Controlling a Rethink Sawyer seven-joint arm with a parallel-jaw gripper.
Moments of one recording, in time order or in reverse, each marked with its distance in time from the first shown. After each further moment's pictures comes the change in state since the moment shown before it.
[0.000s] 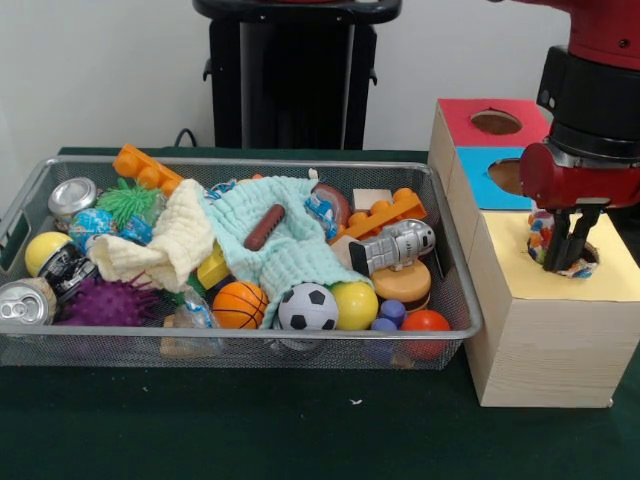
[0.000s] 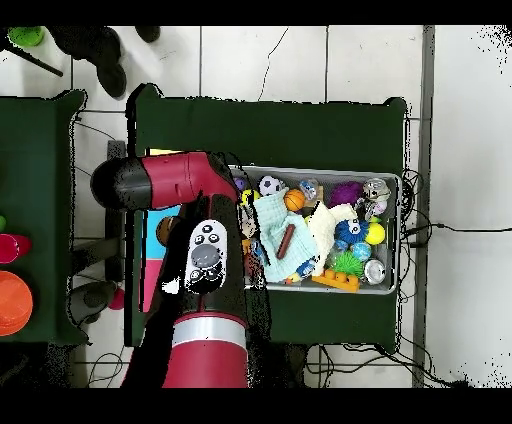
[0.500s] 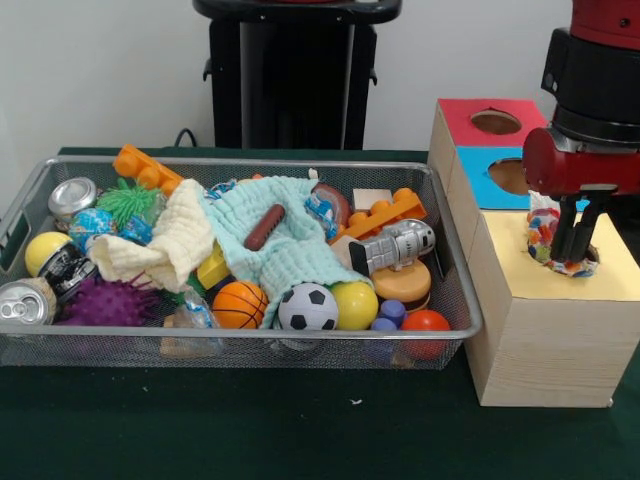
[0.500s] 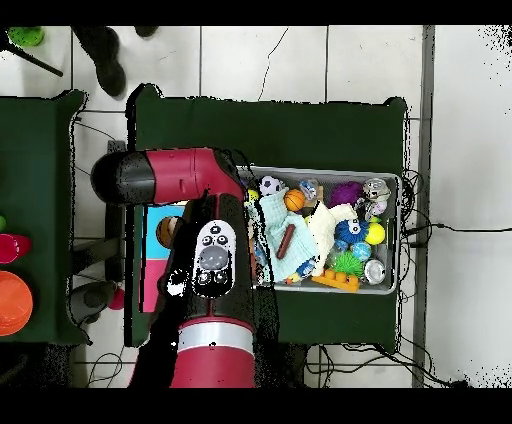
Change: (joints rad) arm -0.017 -0.026 0.004 0.002 0.050 0.027 0.000
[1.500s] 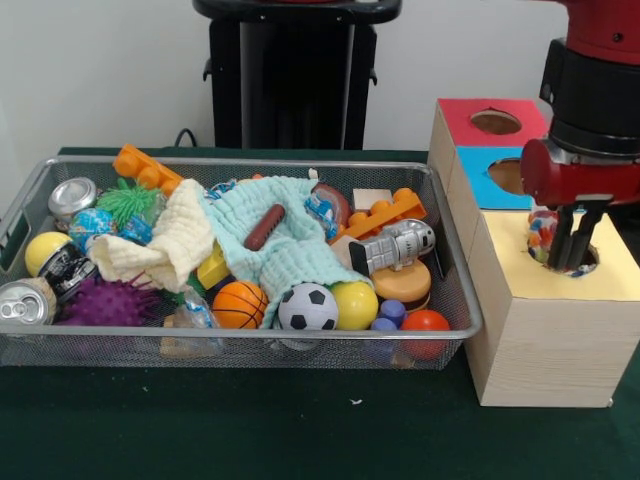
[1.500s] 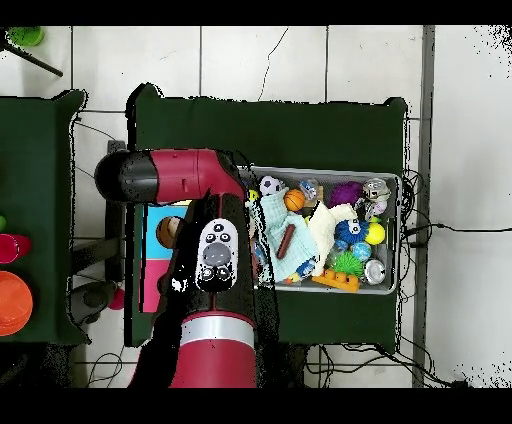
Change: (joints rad) arm -0.001 0.027 0.000 0.000 0.026 0.000 0.000
